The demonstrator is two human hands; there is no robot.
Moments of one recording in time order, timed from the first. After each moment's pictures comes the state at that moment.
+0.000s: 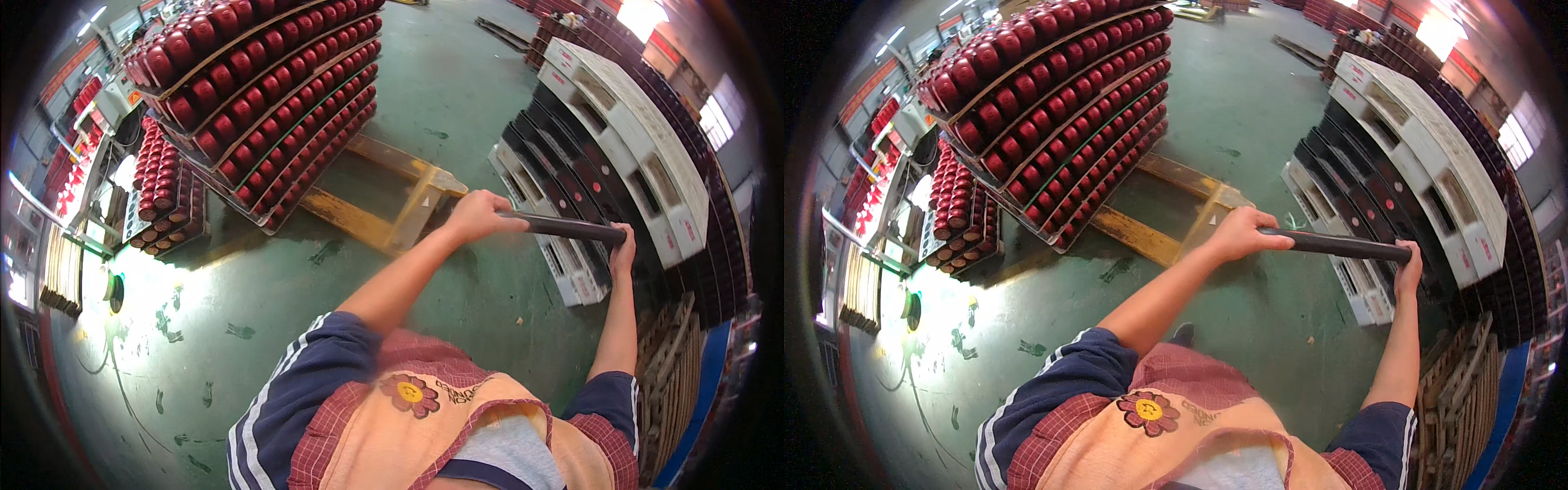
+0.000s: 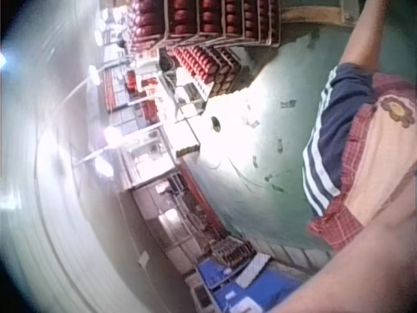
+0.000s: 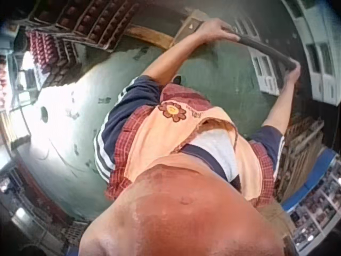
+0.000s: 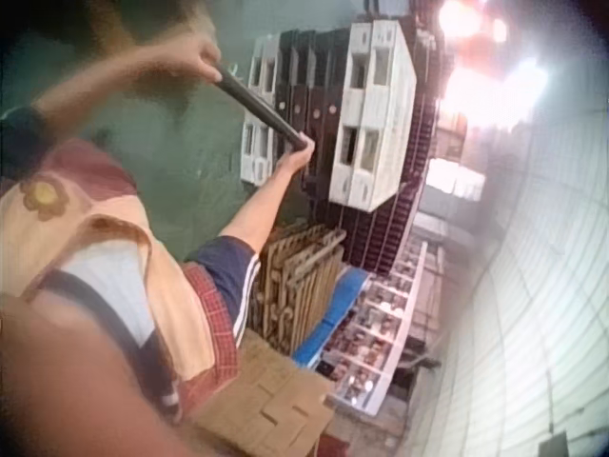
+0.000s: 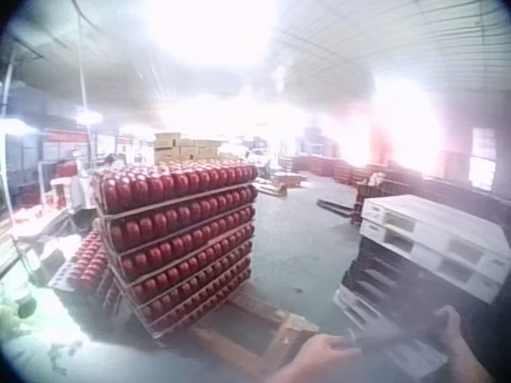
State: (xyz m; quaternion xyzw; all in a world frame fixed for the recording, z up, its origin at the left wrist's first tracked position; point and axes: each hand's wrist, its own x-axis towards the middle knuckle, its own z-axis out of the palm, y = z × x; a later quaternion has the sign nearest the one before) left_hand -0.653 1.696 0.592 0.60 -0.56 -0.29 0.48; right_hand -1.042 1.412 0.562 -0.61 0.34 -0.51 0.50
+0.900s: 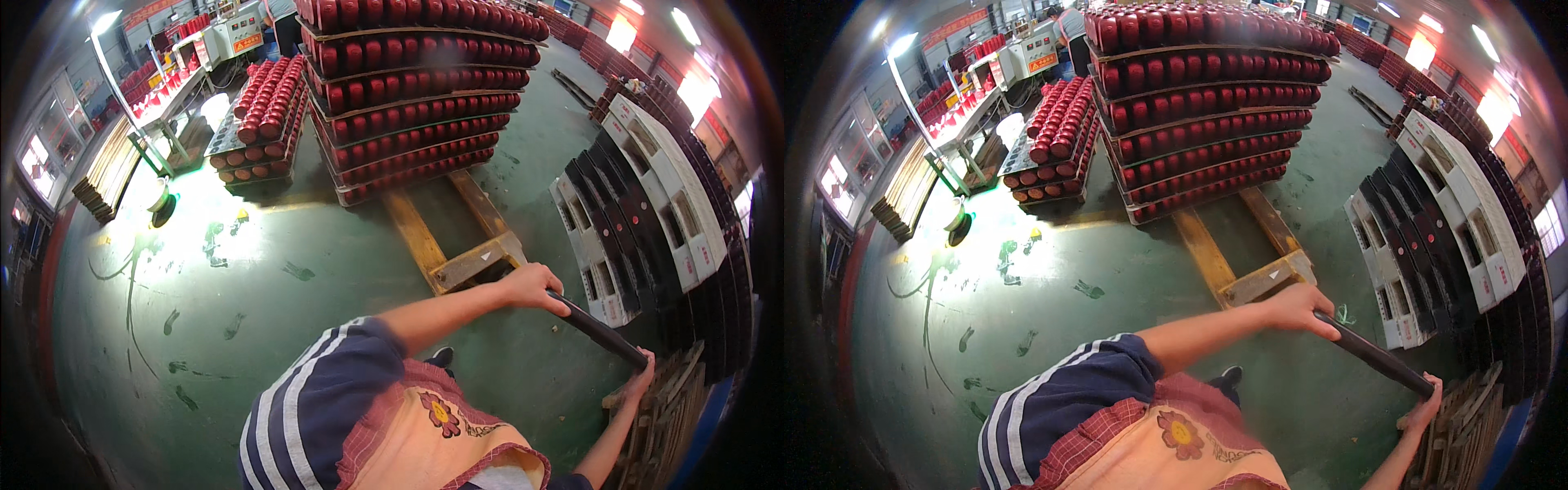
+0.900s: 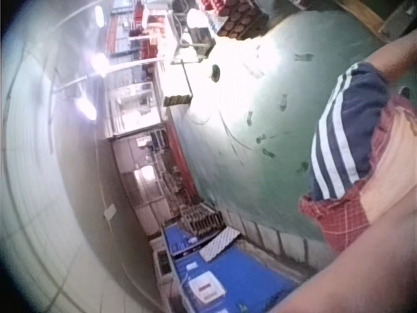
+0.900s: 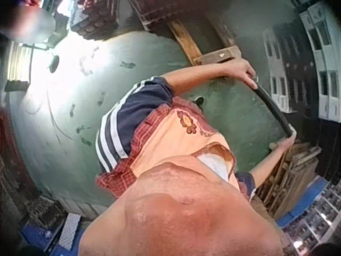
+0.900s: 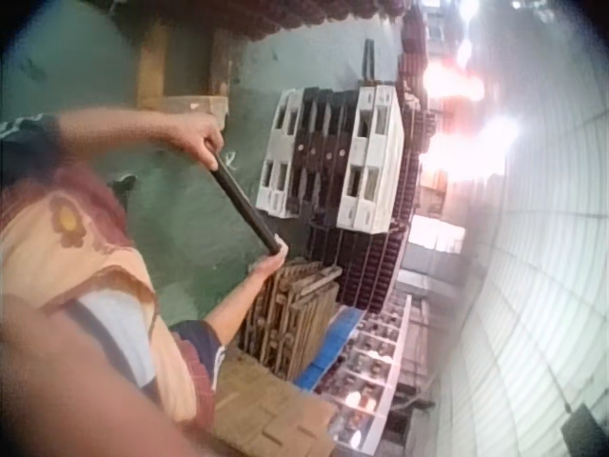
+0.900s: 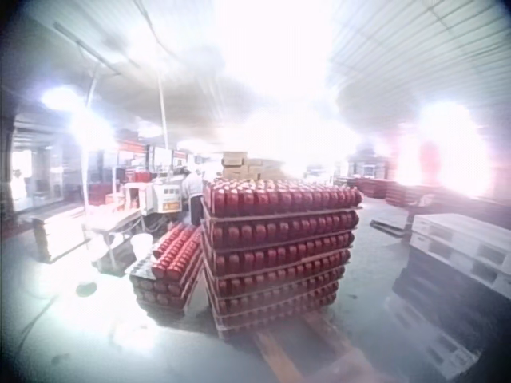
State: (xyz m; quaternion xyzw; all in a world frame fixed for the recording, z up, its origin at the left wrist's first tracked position) left_hand -0.805 2.079 0.574 0.50 -0.65 -0.30 0.48; right_hand -1.239 1.879 0.559 -0.64 0.39 -0.47 0.46
